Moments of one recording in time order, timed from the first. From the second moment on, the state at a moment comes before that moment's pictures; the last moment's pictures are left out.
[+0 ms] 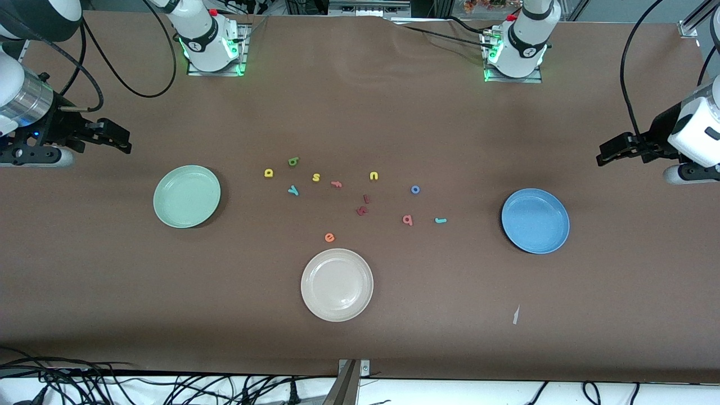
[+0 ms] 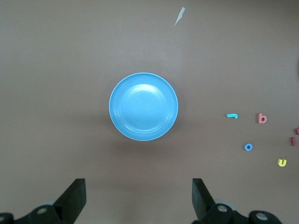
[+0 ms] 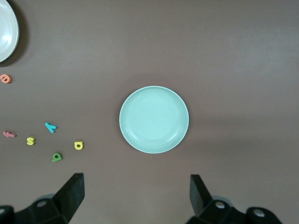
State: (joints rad) left arm 0.04 0.07 -0.04 -1.61 -0.05 1.61 -0.10; right arm 0.07 0.02 -0.01 -1.69 -0.01 1.67 0.06
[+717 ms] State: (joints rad) left arm 0.05 0.07 -0.03 -1.61 -0.05 1.63 -0.10; right arm 0.07 0.02 -0.01 -1.69 -0.01 1.67 0.06
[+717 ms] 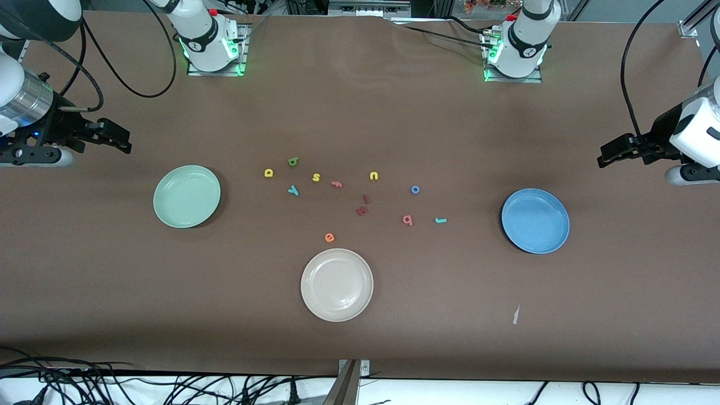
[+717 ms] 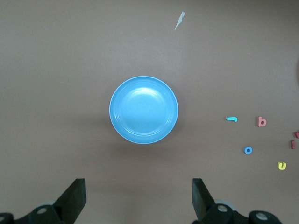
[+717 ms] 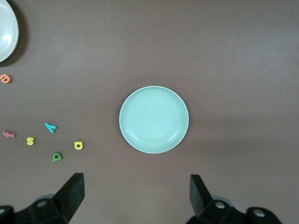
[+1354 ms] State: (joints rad) left arm 0.04 0.18 -0.04 -1.60 -0.05 1.74 -0.10; right arm 0.11 0.09 0.00 -1.69 -0.01 1.67 0.08
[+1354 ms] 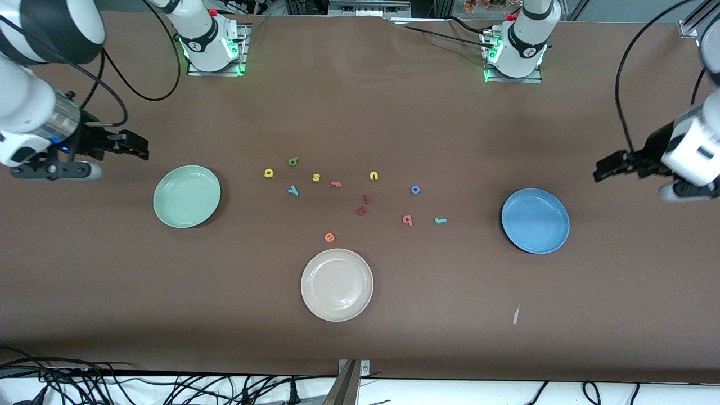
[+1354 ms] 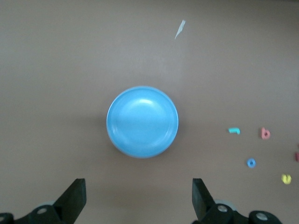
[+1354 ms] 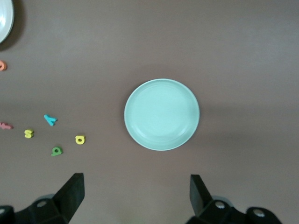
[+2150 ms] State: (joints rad) left arm -0.33 0.58 -0.05 -1.54 -0.05 2.09 -0.43; right arm 0.29 0.16 0.05 -1.98 -0.01 1.87 0.31
